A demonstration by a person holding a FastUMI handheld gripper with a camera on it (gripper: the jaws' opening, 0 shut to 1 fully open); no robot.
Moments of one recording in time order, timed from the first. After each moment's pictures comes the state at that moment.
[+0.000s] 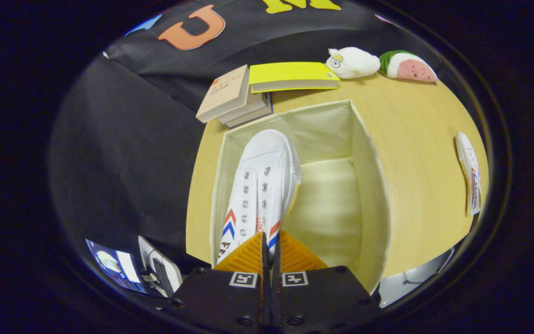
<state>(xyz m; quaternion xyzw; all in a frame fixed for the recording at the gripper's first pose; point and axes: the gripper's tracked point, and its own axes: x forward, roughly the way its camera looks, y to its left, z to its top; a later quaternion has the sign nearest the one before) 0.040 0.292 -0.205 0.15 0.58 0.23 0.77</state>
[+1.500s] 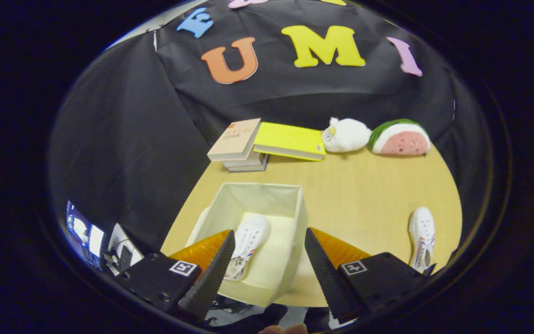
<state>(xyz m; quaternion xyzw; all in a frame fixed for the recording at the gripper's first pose) 0.077 0.146 -0.104 0.06 0.39 0.25 0.89</state>
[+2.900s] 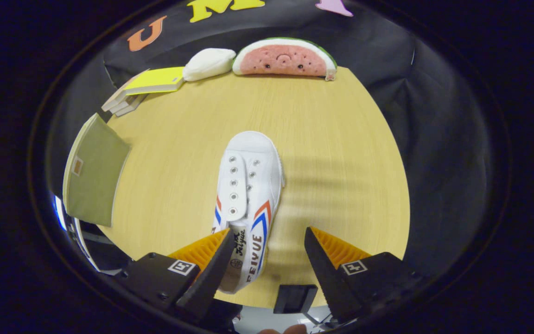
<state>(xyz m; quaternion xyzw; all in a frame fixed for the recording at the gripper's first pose) 0.154 -0.205 -0.346 -0.02 0.57 0.14 0.81</state>
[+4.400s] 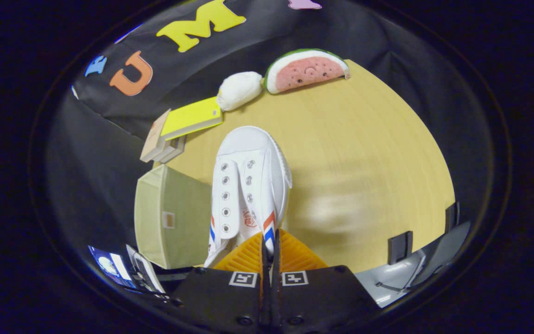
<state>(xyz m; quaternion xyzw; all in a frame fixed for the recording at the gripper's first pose) 0.088 -0.035 -0.174 0.19 0.56 0.16 0.79</state>
